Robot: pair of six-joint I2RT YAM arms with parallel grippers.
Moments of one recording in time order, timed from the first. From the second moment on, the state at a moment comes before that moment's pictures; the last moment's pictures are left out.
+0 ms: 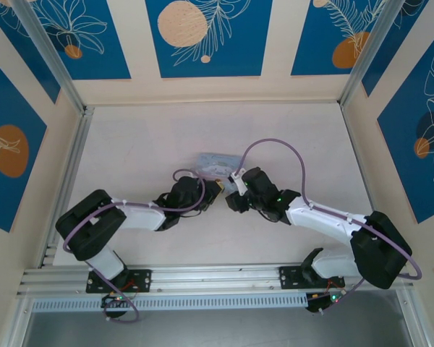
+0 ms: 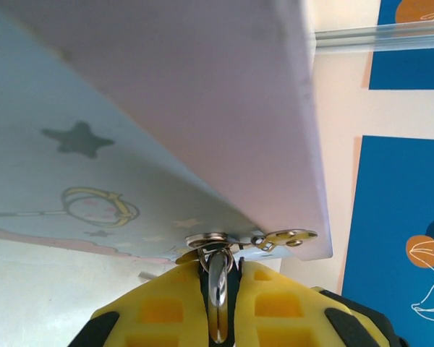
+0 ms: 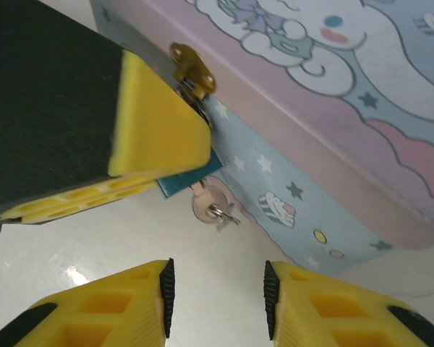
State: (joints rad) left arm -0.82 1.61 0.59 0.62 0.08 -1.46; right arm 0.76 1.27 0.66 -0.18 -0.02 0.15
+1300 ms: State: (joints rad) left arm -0.81 1.61 0.60 0.58 0.11 -1.43; right arm 0.78 1.46 0.79 -0.21 0.00 0.07
